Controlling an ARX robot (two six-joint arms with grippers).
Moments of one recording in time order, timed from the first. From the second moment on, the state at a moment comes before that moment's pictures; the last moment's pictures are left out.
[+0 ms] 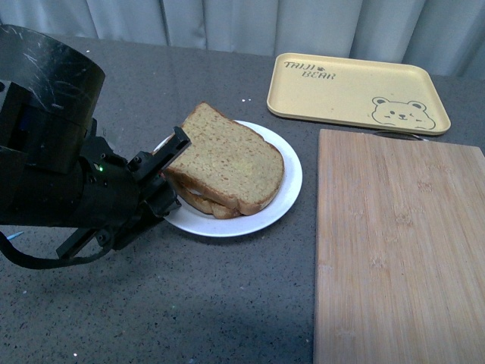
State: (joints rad) left arm -0.31 1.99 0.77 0.41 0.19 -0.94; right arm 0.00 0.00 0.00 0.00 0.00 0.00
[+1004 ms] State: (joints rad) left arm -0.49 2.14 1.12 0.58 0.17 -1.36; right arm 0.00 0.00 0.00 0.00 0.00 0.00
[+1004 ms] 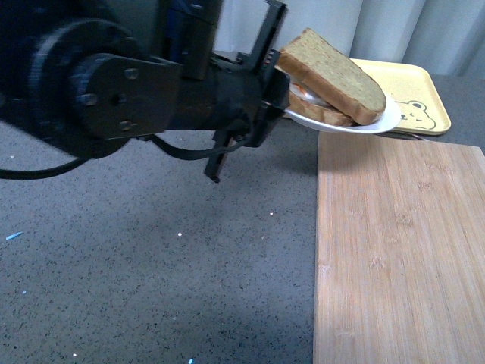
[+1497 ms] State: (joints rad) left arm -0.57 2.44 1.61 0.33 0.10 -1.44; right arm 0.00 0.00 0.00 0.00 0.00 0.00
